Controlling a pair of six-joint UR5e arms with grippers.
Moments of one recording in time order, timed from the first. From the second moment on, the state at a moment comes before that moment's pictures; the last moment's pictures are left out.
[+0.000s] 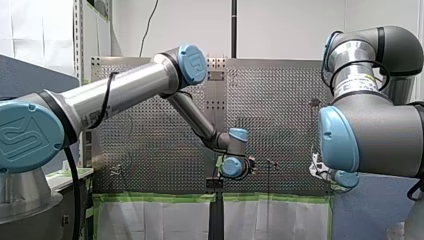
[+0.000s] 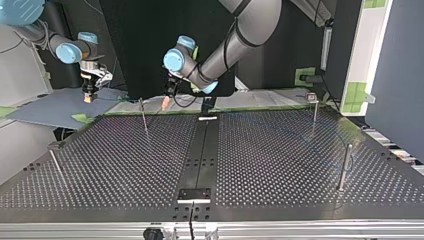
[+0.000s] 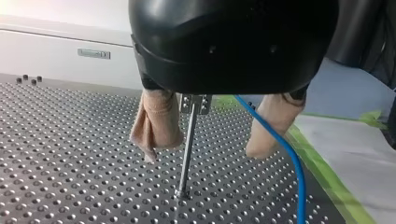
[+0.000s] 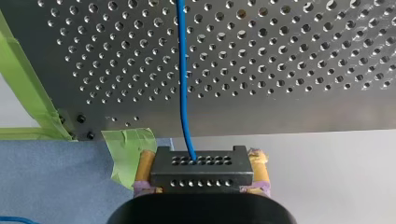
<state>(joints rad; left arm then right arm) -0.76 -2.67 -1.18 -2.61 -1.86 -1.59 1.49 -0.62 1.69 -0.96 1.36 1.65</state>
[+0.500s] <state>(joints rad) -0.76 -2.66 -1.19 -2.62 -1.85 -1.59 1.49 -0.62 1.69 -0.97 1.36 1.69</state>
